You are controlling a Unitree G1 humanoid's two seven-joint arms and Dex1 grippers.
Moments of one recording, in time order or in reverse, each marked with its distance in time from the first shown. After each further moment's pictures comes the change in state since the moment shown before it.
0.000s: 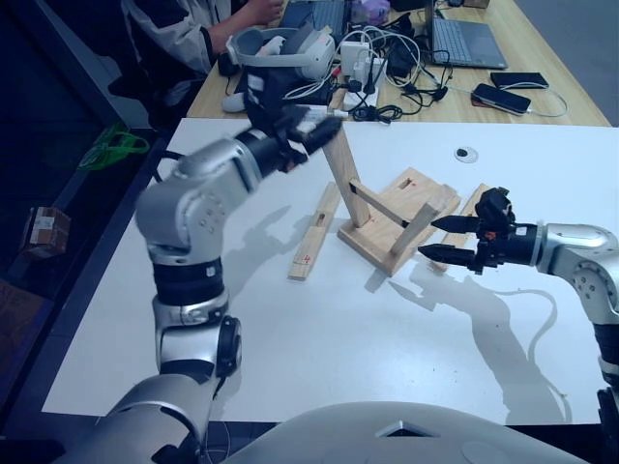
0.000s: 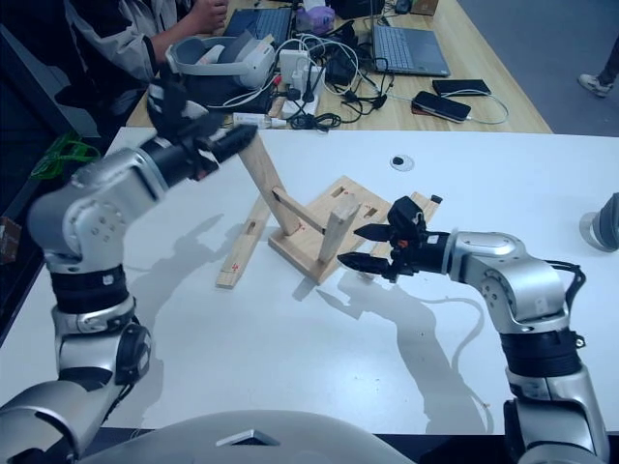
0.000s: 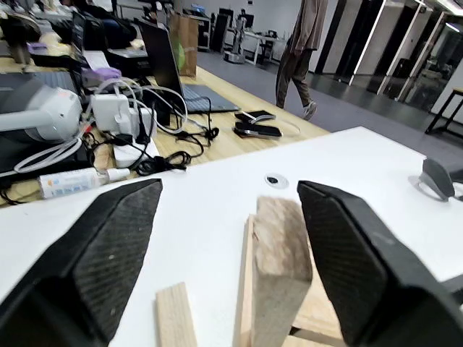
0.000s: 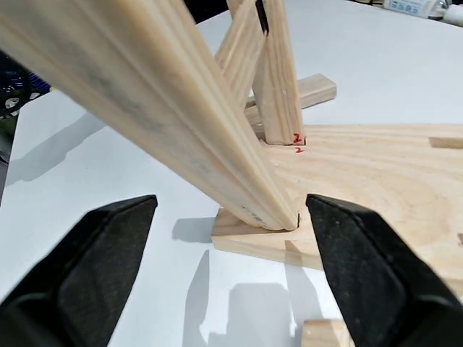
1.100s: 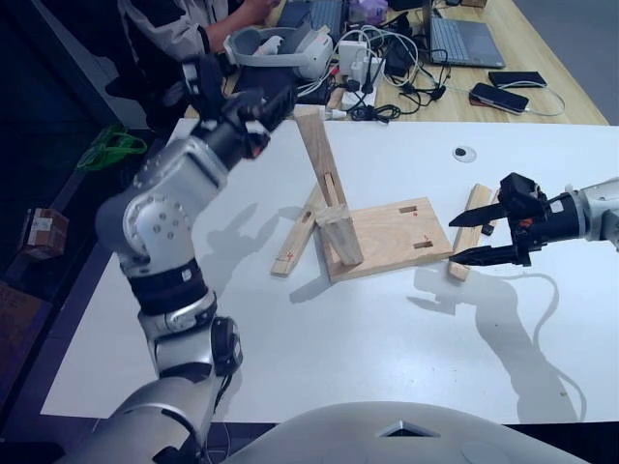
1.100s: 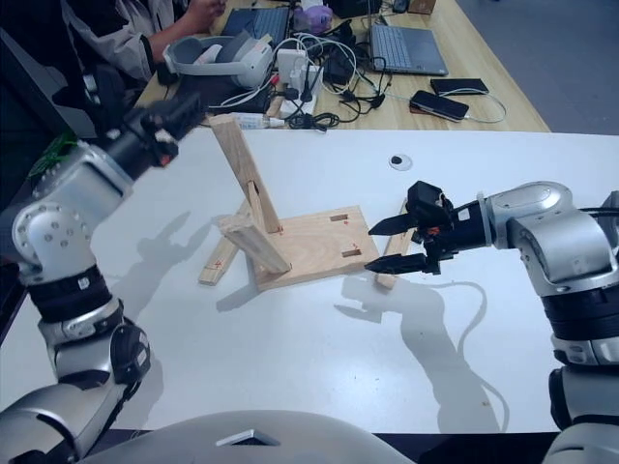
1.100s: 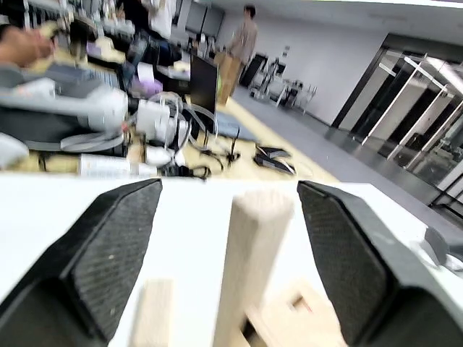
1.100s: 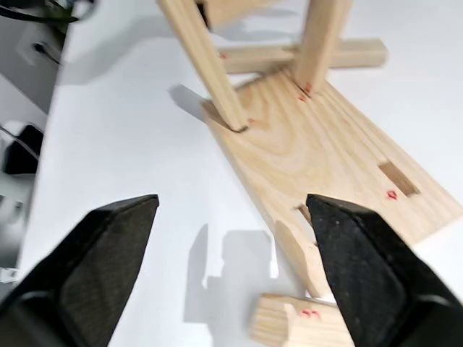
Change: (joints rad) left arm 0.157 -0.030 0.215 -0.153 -0.305 0.131 0.162; right arm -0.189 -0.217 0.147 0.224 -0.192 -0.218 0.322
